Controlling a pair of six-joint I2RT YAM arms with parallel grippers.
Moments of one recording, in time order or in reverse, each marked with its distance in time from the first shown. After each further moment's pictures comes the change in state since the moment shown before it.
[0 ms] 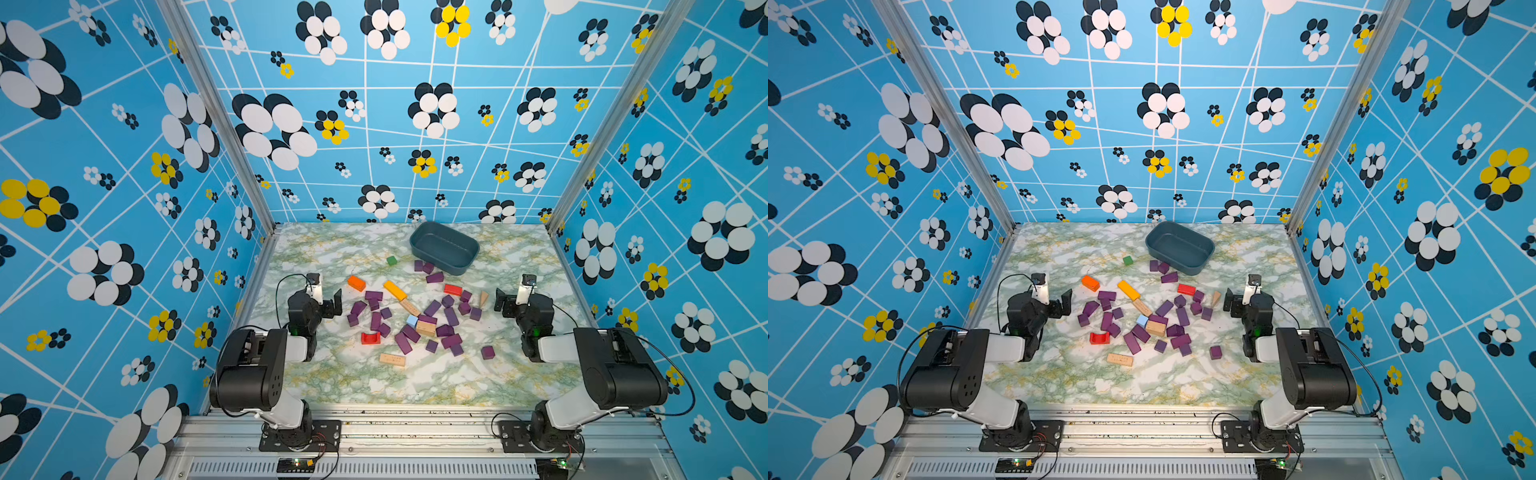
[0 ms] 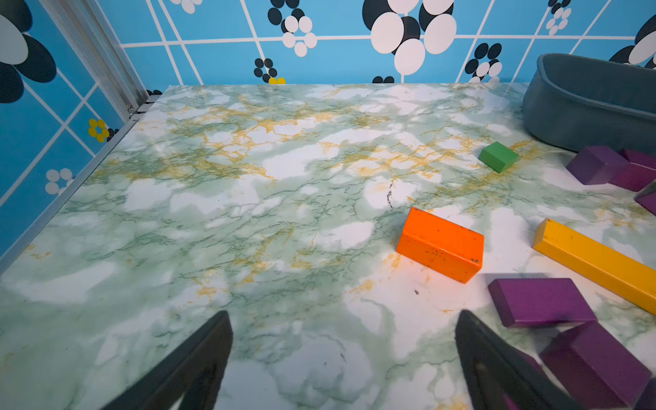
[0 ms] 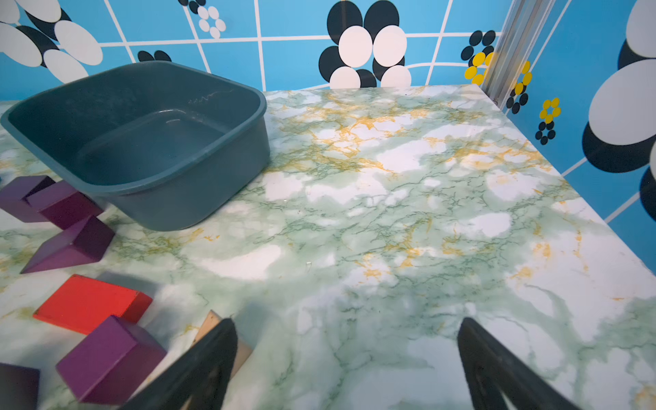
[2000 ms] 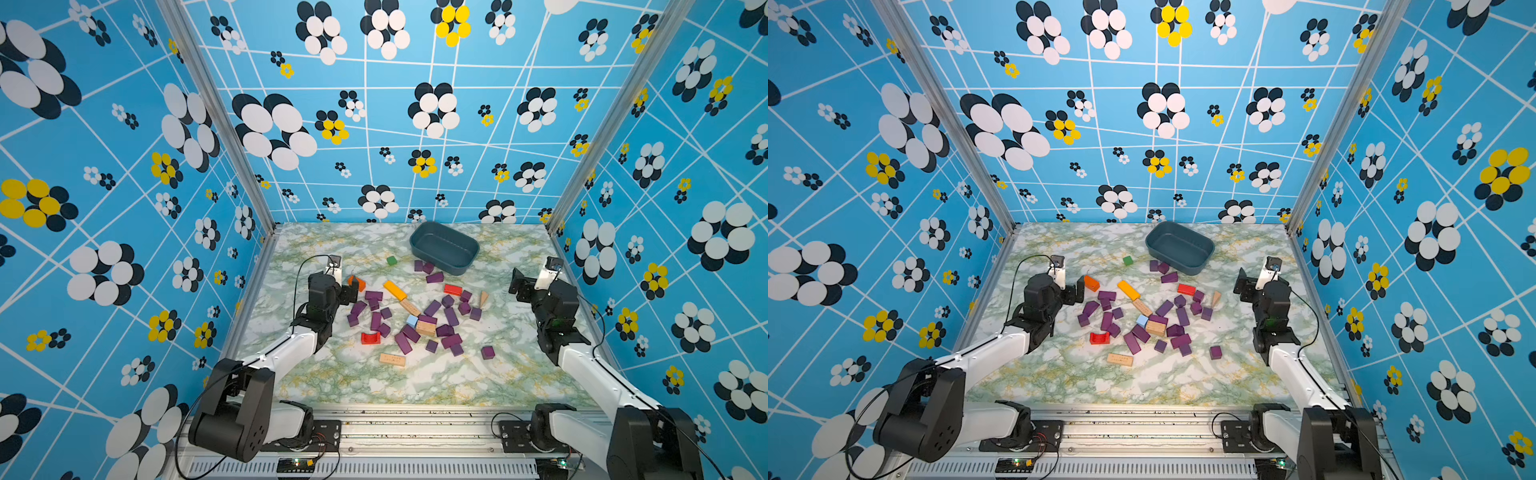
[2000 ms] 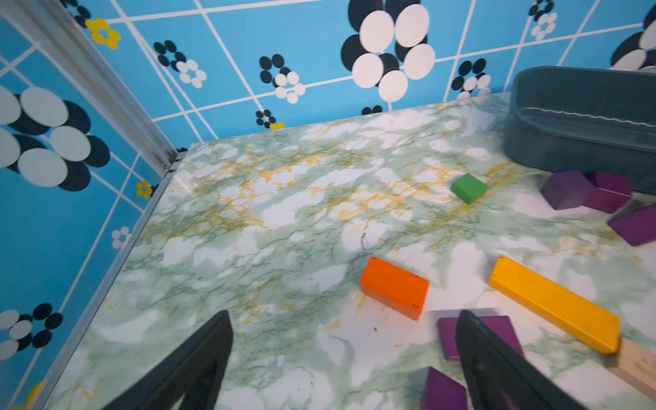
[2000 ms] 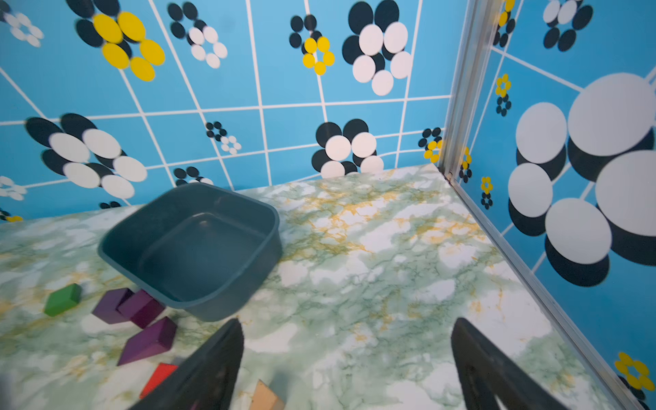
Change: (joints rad) left arm -0.316 -0.249 0.254 -0.544 -0.354 0.042; right arm 0.001 -0.480 0.180 -0.532 0.022 0.085
